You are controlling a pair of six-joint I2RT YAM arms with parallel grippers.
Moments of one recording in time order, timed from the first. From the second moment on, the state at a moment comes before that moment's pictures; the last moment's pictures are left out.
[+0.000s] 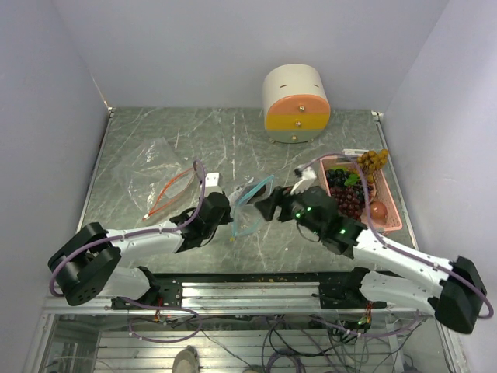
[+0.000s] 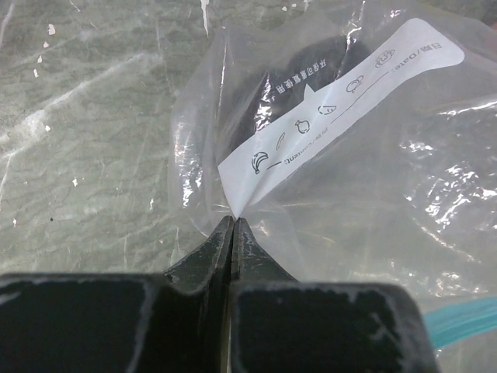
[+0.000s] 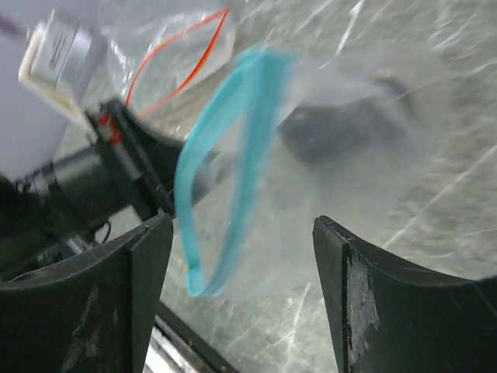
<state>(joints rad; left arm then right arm) -0.88 1.31 0.53 0.20 -0.47 -0.71 0.80 0.96 0.58 0.08 0.11 0.58</state>
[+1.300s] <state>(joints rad) -0.89 0.53 0.49 -0.52 -0.77 -0.85 1.04 1.51 1.14 0.22 0.01 0.53</state>
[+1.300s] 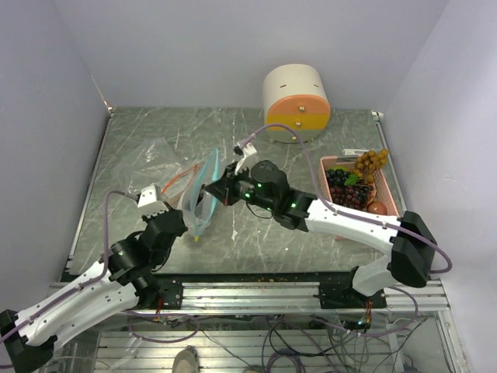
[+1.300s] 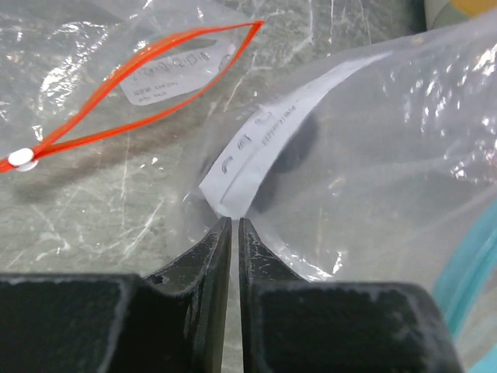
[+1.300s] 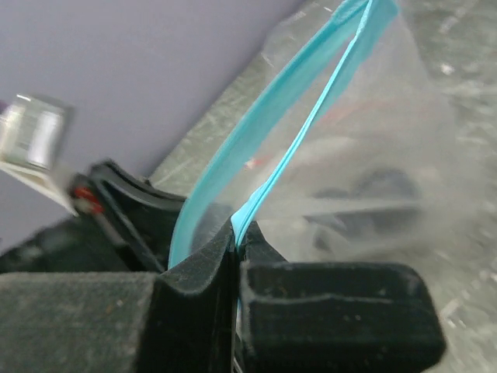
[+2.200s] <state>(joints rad) -0.89 0.87 0.50 -0.25 -0.71 -0.78 0.59 0.96 0.44 0.05 0.07 0.59</state>
